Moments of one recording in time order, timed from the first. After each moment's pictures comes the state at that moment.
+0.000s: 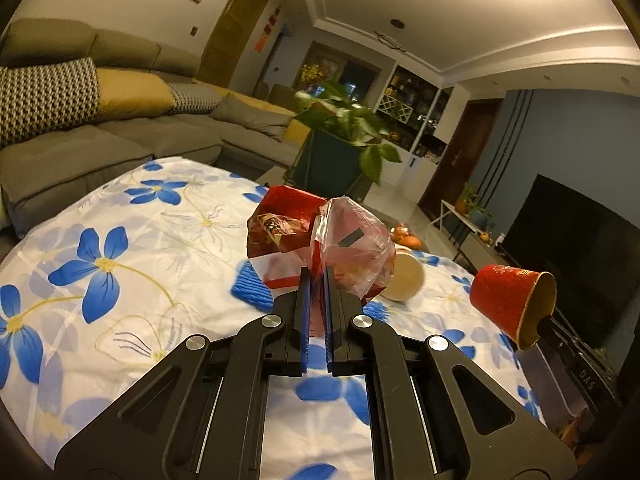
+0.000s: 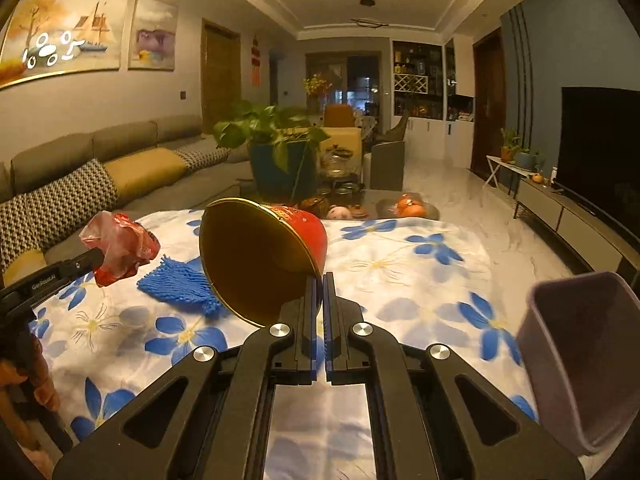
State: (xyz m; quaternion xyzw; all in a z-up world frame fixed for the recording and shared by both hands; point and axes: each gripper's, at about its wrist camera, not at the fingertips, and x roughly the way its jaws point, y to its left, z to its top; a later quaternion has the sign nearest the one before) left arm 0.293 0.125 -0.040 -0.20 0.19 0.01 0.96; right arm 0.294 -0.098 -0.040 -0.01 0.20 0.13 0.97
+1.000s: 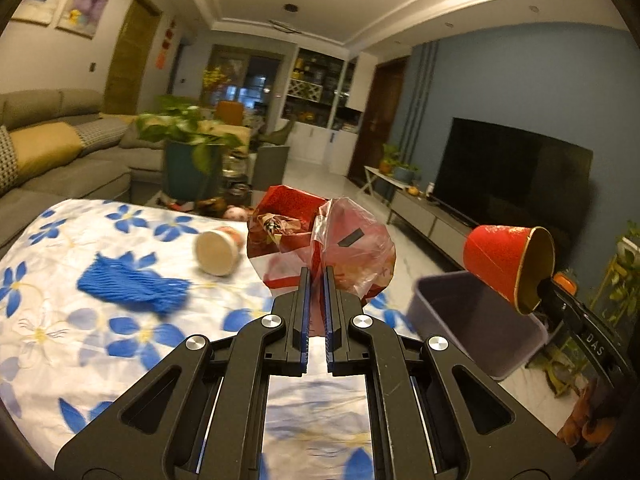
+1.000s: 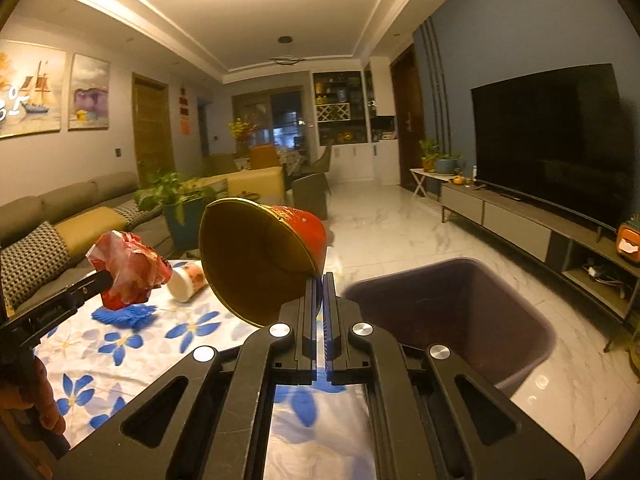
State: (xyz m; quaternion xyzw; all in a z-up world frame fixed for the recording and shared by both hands) left arm 0.257 -0.082 0.010 -0.09 0.18 -0.13 0.97; right arm 0.199 -0.269 -0.012 0.05 0.14 0.01 0.99
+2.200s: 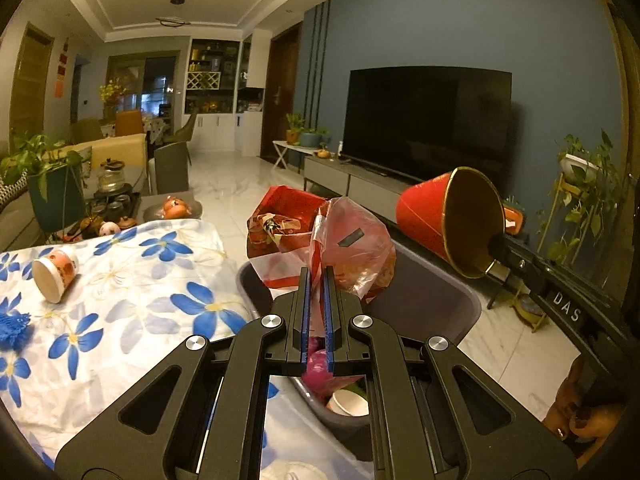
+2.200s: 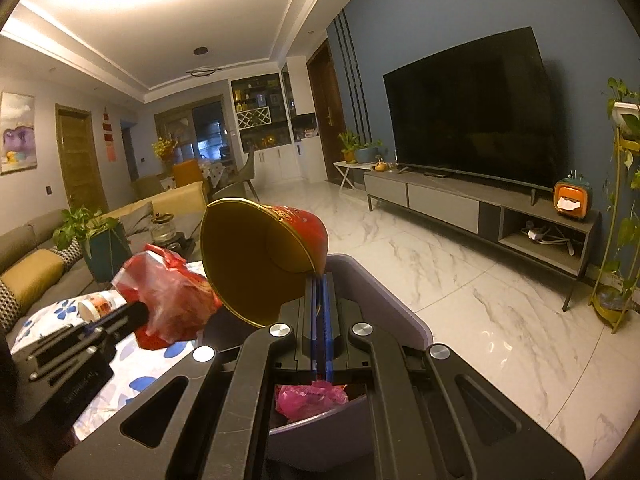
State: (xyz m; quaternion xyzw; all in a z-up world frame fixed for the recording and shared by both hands) left arm 0.286 -0.279 -0.015 0.01 0.20 -0.28 0.94; right arm 0.199 -0.380 -0.029 0.11 0.14 -0.12 0.98
